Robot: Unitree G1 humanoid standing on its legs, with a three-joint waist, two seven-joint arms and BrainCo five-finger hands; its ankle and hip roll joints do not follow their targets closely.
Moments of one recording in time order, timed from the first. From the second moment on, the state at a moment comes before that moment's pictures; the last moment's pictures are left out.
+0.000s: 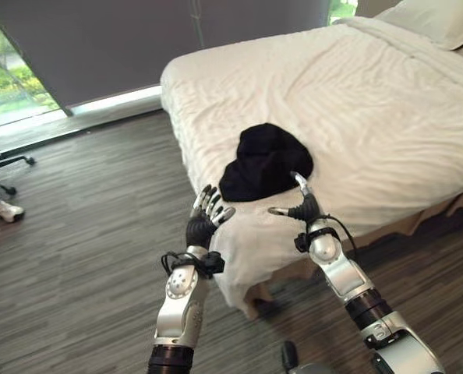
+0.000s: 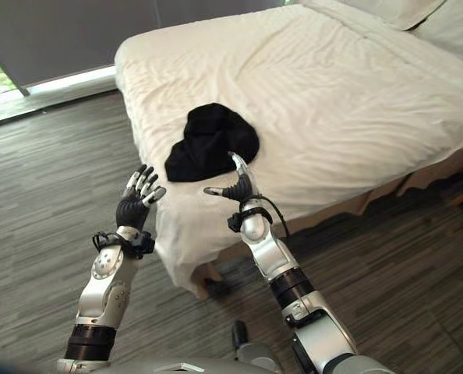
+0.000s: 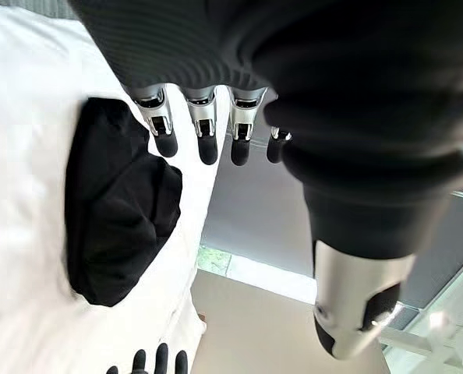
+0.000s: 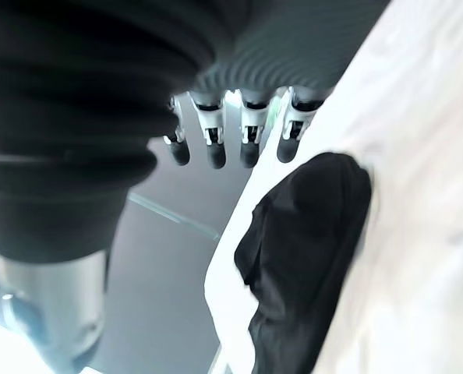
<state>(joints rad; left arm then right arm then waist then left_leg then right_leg) -0.08 0.05 0.00 -0.02 -0.37 0.00 0.02 -0.48 -0.14 0.38 0.33 -0.25 0.09 -0.31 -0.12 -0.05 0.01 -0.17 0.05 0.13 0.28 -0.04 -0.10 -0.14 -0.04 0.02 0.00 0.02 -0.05</state>
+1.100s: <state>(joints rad) -0.30 0.10 -0.01 0.22 -0.37 0.06 -0.10 -1.31 0.05 0.68 1.18 -0.51 0.18 -0.23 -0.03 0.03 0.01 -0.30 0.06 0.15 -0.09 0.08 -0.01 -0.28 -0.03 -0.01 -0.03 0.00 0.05</state>
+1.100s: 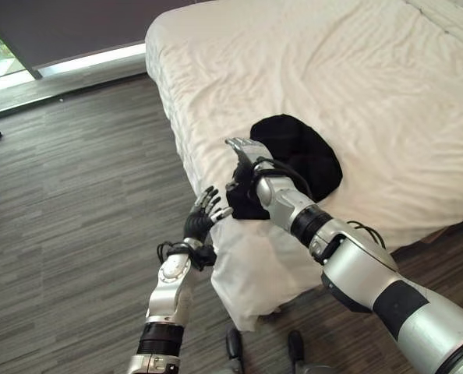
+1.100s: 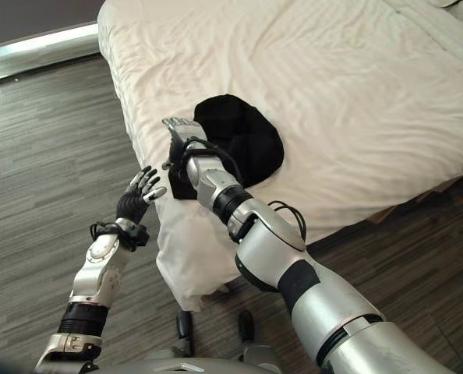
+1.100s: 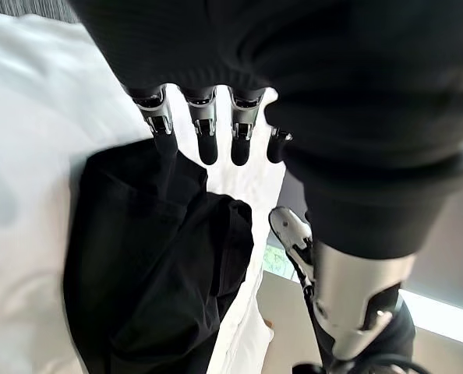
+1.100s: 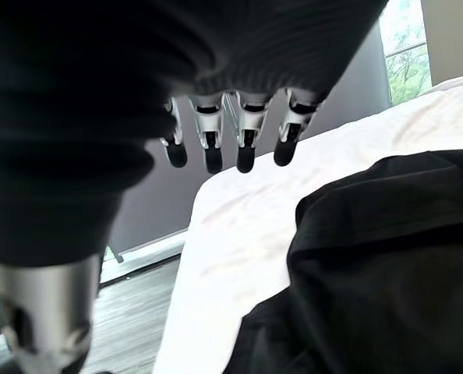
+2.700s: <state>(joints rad) -0.29 0.05 -0.11 0.23 -0.41 0.16 -0.13 -1.25 0.00 0.54 0.83 -0.43 0.14 -0.25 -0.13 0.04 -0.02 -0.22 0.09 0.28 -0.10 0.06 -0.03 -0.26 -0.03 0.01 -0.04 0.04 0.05</state>
